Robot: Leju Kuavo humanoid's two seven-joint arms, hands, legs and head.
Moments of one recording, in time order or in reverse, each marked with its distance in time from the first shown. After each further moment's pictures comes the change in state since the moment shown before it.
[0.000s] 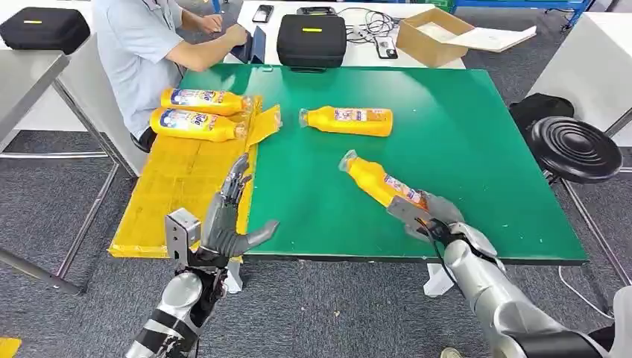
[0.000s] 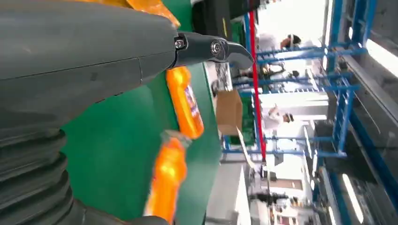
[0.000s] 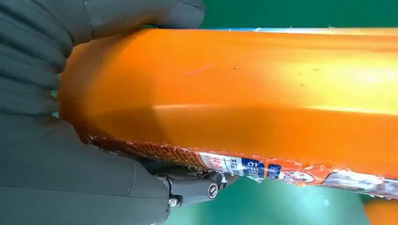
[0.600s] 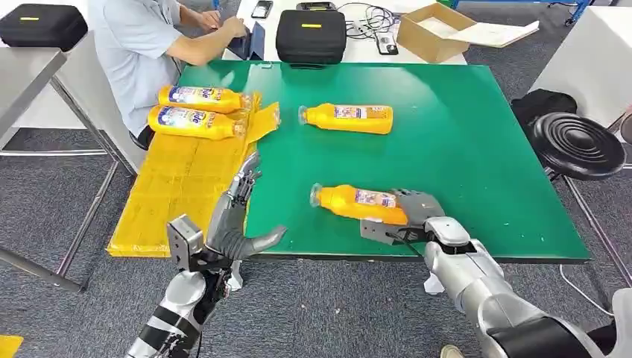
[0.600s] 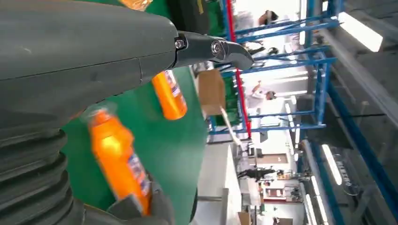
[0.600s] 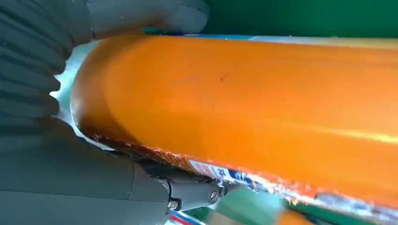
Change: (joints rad) left arm -0.028 -0.002 -0.029 0.002 -0.020 -0.093 -0.055; right arm -0.055 -0.006 0.267 0.011 0.333 0.016 0.172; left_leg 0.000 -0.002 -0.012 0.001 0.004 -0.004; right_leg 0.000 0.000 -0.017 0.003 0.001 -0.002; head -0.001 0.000
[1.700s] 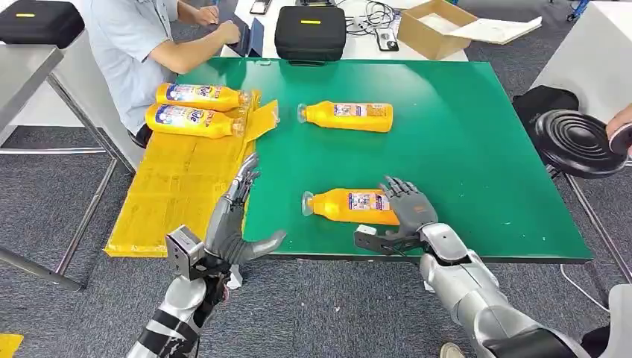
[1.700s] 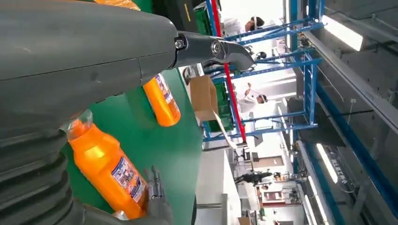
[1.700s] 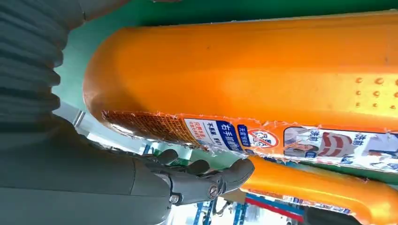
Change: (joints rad) left arm 0.016 0.000 0.000 -0.024 -0.079 0.023 -0.071; right arm 0.042 0.036 0.003 -0.057 0.069 -0.308 -0.199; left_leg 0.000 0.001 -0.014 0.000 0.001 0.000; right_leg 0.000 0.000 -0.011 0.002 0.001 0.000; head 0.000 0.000
